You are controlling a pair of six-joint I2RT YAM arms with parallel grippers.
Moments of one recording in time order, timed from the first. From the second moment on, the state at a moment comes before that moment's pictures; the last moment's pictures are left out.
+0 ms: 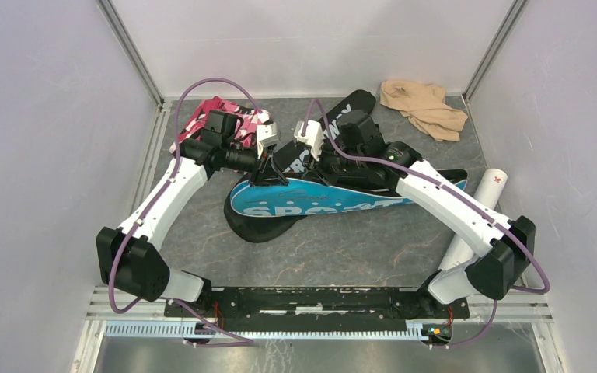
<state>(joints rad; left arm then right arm) -0.33 1.41 1.27 -0.73 1.04 0.57 0.73 1.46 1.41 -0.55 -0.46 -0.37</state>
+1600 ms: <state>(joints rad) -0.32 1.45 1.41 -0.90 0.96 0.70 0.65 1.45 1.48 -0.78 -0.42 -0.74</state>
